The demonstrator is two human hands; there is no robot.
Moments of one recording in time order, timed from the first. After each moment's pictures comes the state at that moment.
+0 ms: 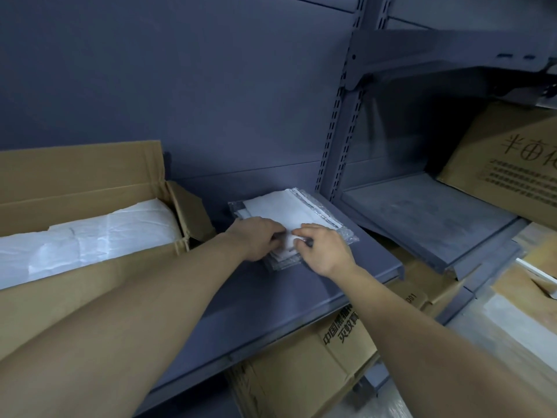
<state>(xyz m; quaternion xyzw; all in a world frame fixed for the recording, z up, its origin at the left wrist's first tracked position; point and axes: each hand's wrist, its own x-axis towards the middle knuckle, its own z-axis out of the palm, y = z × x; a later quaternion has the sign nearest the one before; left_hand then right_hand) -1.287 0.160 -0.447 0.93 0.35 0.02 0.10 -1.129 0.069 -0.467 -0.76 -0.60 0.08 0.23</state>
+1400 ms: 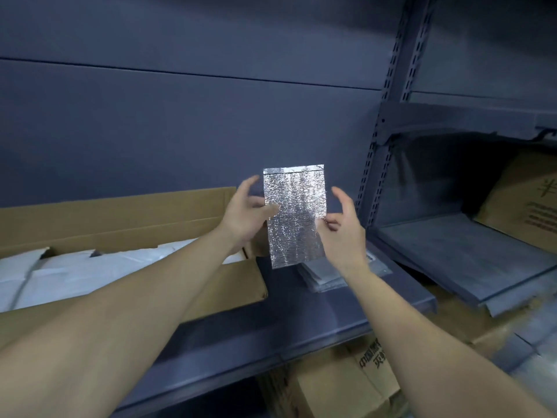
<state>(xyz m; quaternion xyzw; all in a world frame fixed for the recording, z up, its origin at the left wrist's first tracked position) -1.391 0.117 -0.337 0.63 0.38 0.48 0.47 -1.213 0.048 -0.369 -0.62 -0.52 0.13 0.58</state>
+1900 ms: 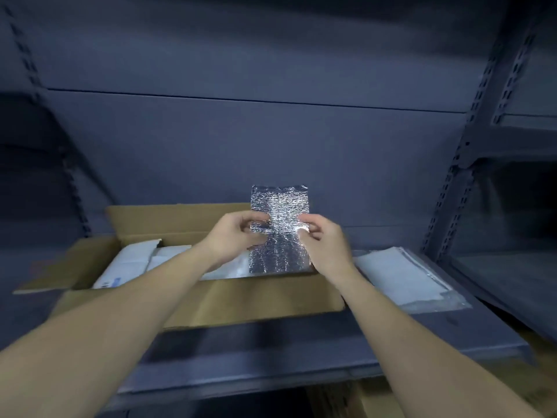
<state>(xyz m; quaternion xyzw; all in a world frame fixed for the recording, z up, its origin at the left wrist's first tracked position) -1.555 0.104 -0.340 0.68 0.47 0.42 0.38 -1.350 0.083 -0.361 -0.53 -0.63 0.22 0.52</state>
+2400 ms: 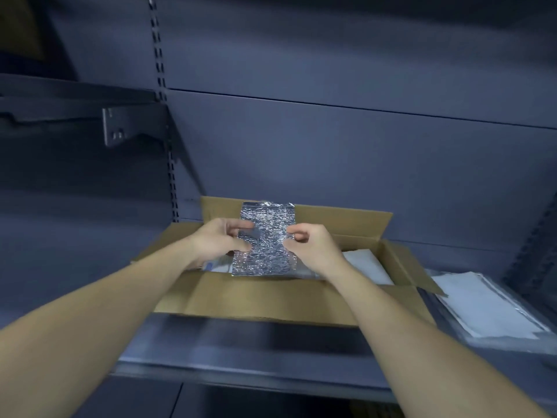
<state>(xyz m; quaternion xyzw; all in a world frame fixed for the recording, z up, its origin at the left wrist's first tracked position) -1.736 0.082 -0.352 0.62 0.58 0.36 0.38 -1.509 0.105 -0.360 -0.52 -0.72 0.27 0.38</state>
